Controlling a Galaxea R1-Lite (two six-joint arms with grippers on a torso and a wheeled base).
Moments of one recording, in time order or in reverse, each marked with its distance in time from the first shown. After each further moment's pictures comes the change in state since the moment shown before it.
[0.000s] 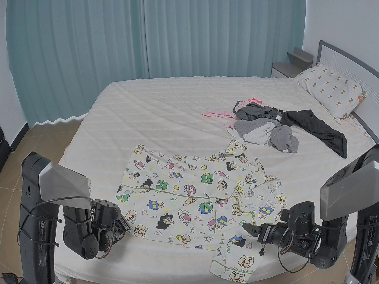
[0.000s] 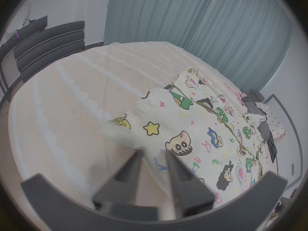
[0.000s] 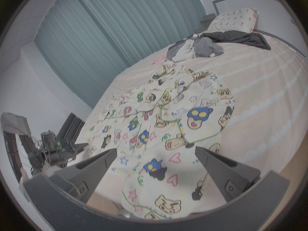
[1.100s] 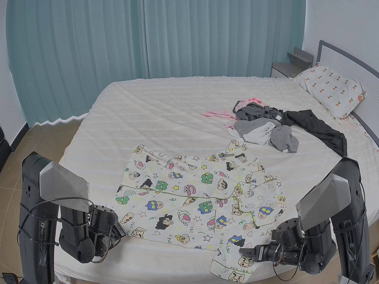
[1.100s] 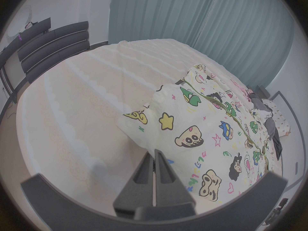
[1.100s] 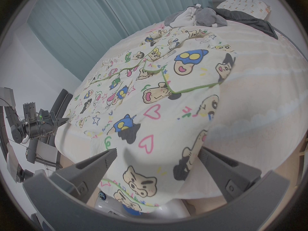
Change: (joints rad) left arm 0.011 0.002 0.077 -0.017 0.010 -0.001; right arm -0.007 0.241 -0.030 0.000 0.056 -0.061
